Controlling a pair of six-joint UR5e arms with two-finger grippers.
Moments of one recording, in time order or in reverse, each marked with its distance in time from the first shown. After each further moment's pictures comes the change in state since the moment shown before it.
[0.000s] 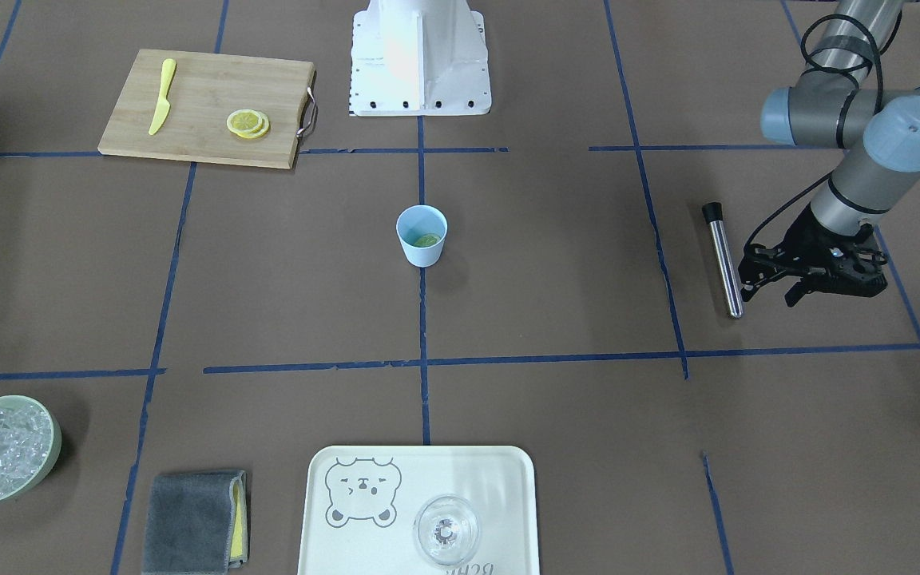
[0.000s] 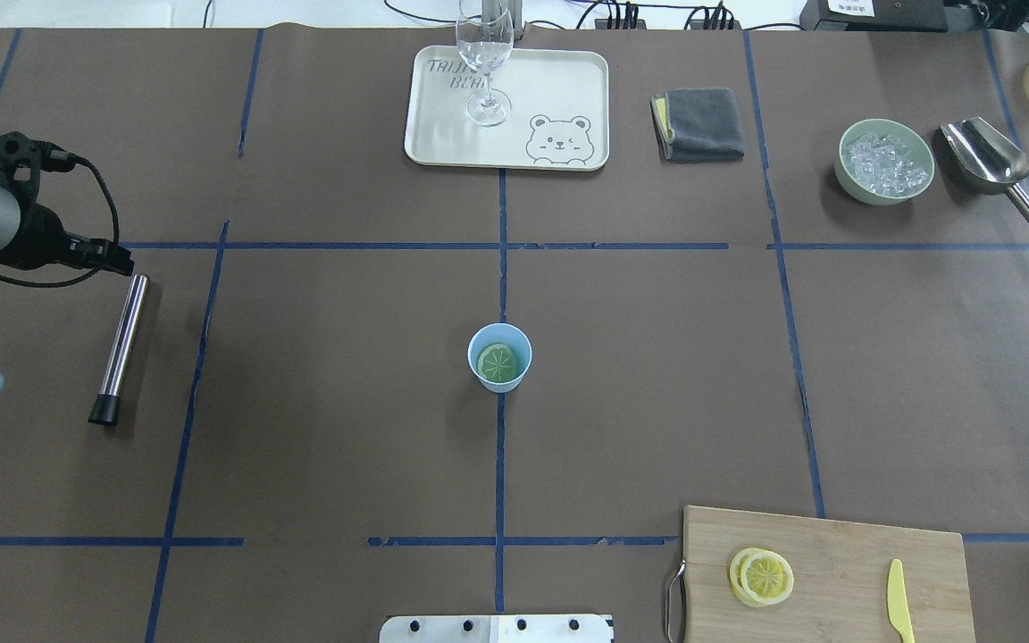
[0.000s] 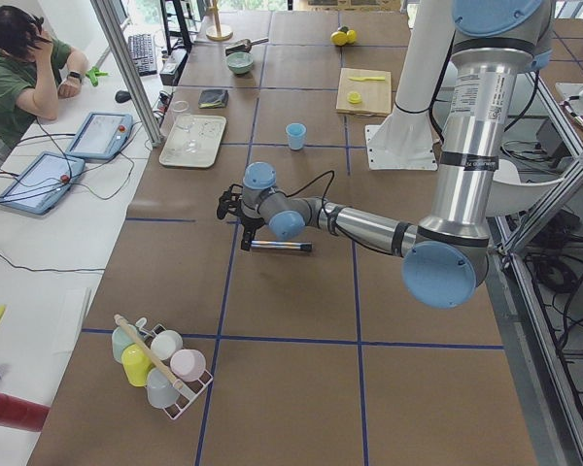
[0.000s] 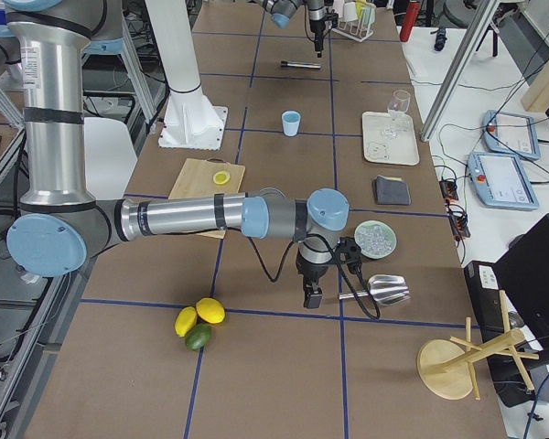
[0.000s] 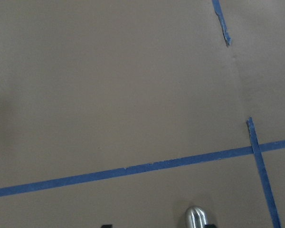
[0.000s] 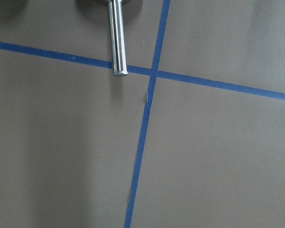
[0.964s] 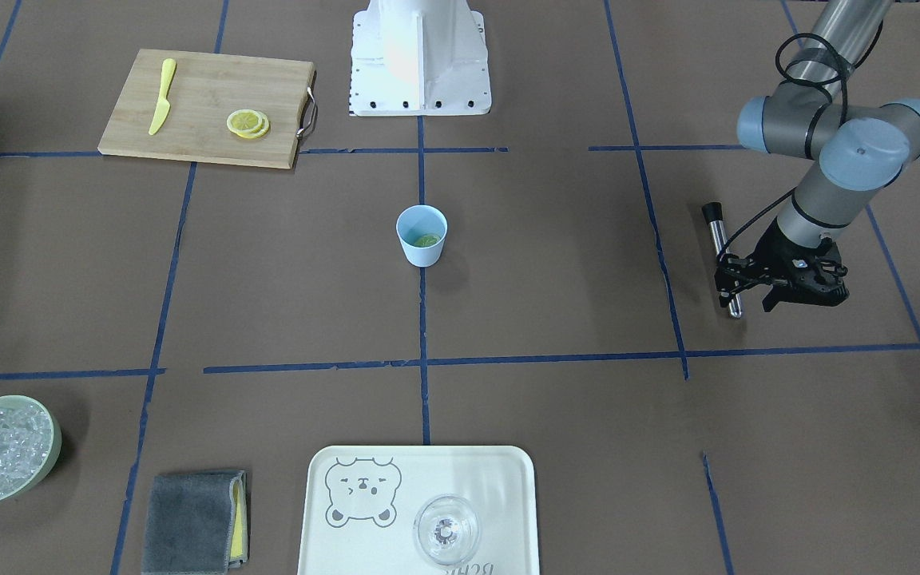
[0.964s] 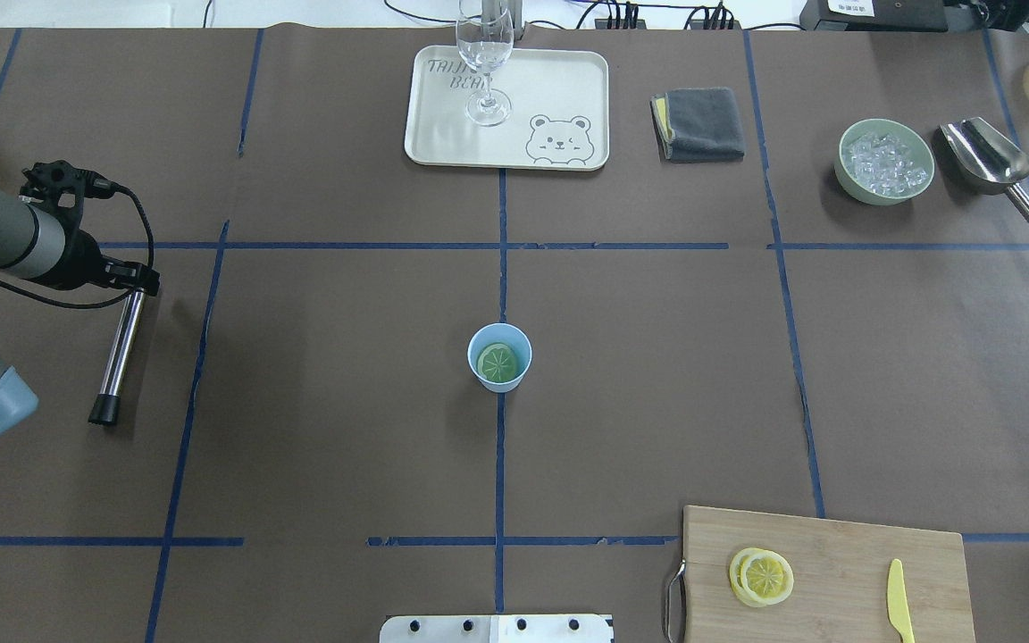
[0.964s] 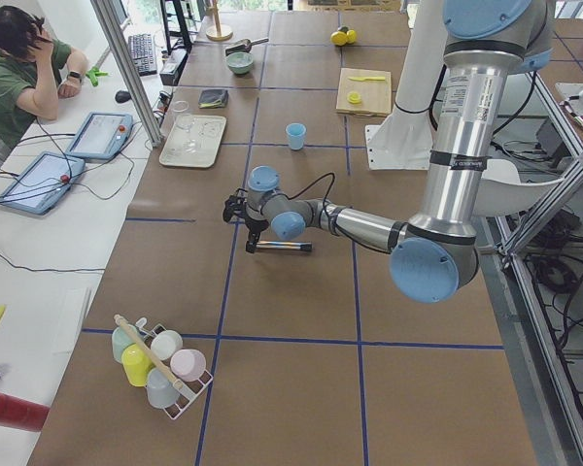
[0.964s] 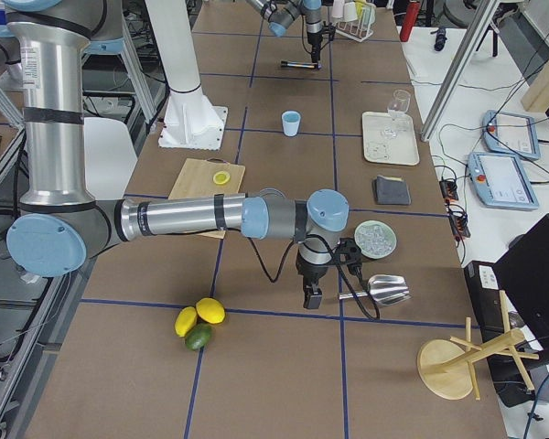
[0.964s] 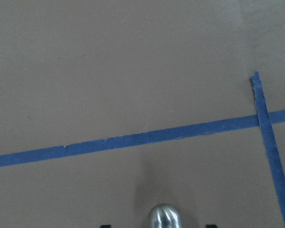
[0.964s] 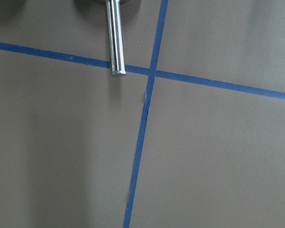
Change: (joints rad) left arm 0.065 -0.022 0.046 -0.006 0.054 -0.015; right arm 0.003 0.000 -0.002 0.000 0.000 0.000
